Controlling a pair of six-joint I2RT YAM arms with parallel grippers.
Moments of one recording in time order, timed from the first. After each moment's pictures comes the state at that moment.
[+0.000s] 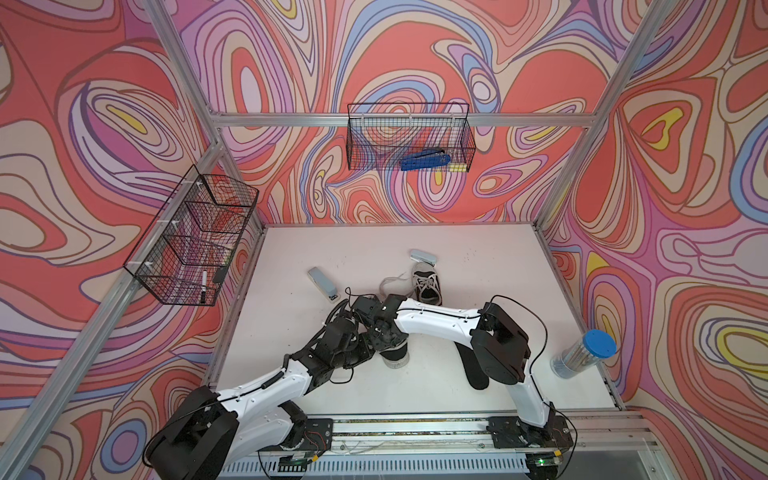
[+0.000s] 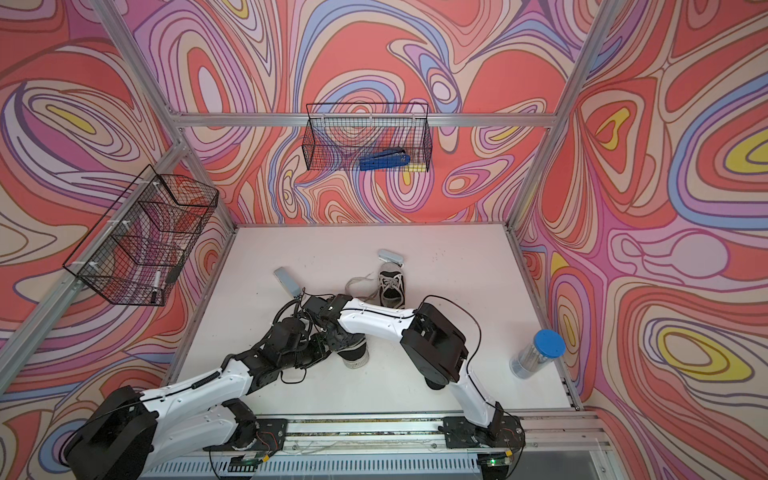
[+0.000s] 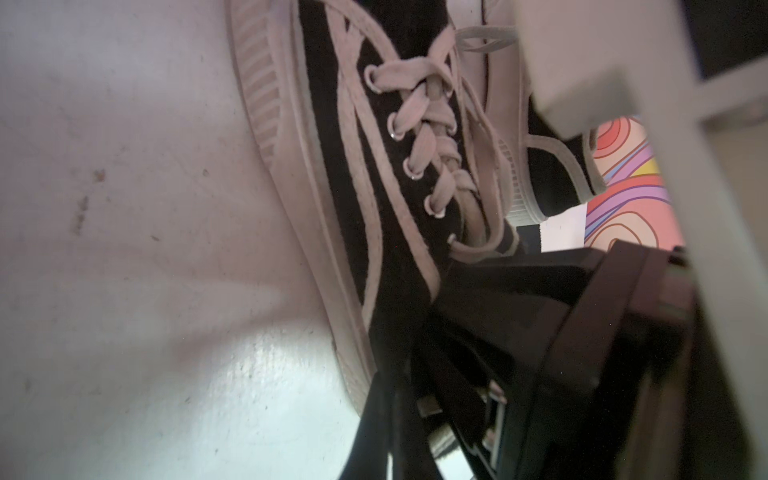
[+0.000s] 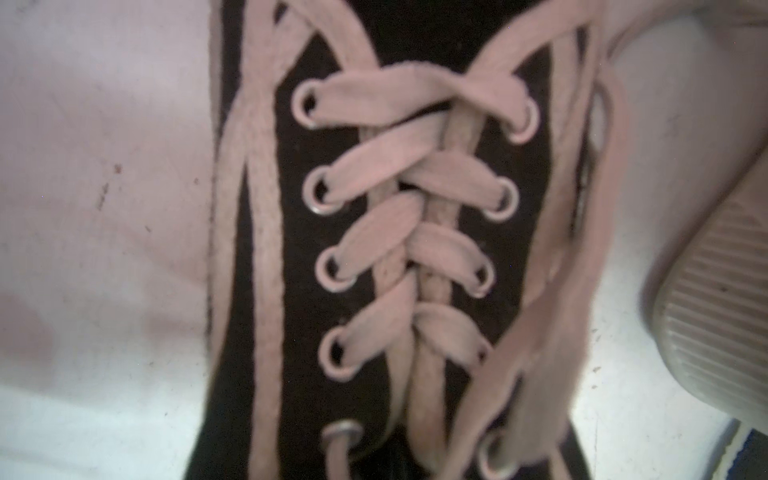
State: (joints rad) left arm -0.63 1.09 0.33 0.03 0.22 -1.04; right arm 1.03 2.15 1.67 -0.98 0.18 0.61
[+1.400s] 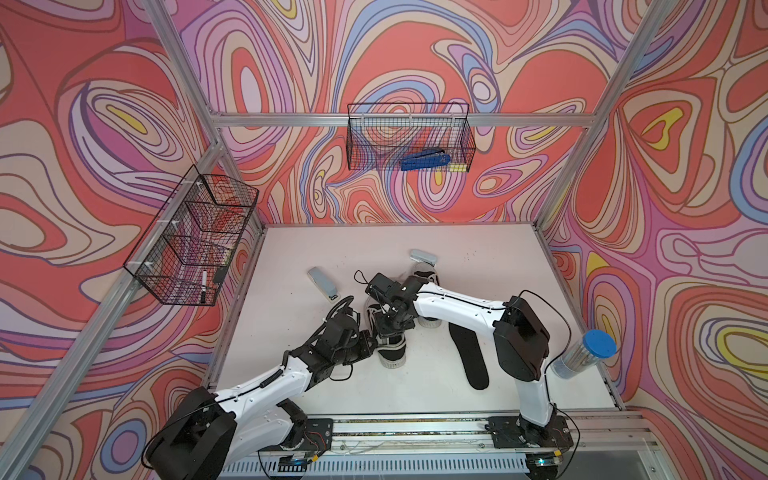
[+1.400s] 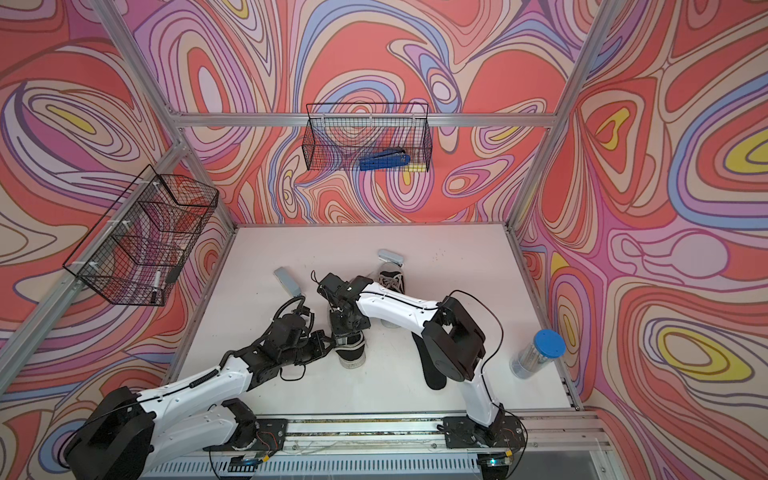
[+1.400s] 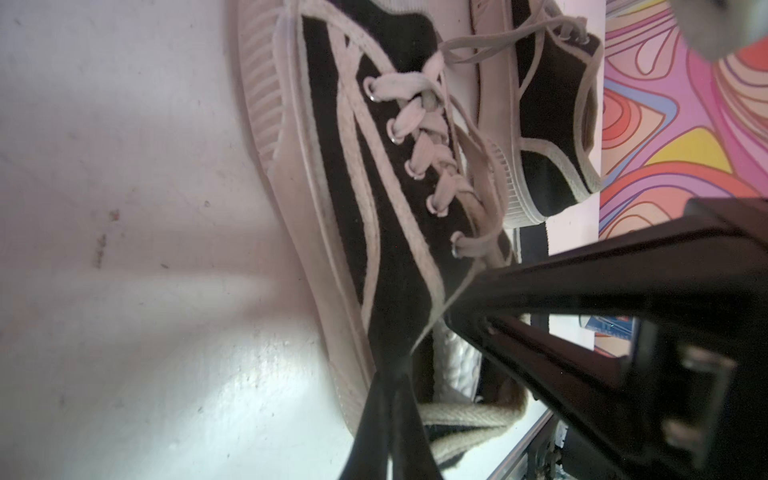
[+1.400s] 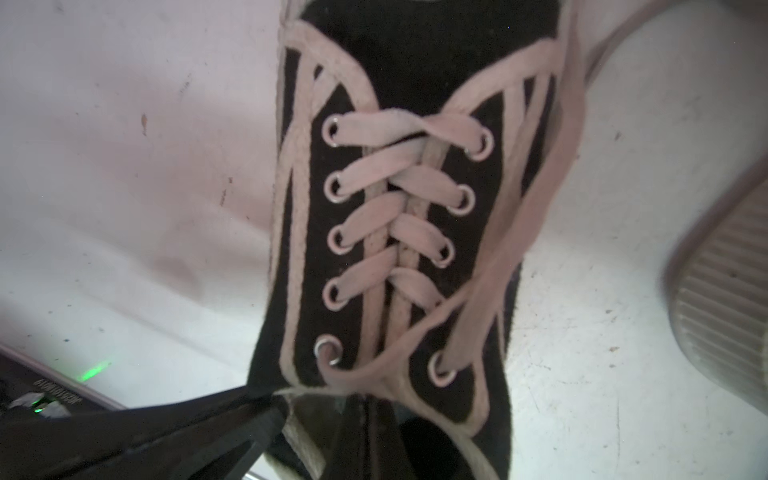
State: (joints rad) left arm -0.63 1.09 0.40 -0.05 0.20 -0.94; right arm 0.91 2.02 1.65 -0.95 -0.12 0.61
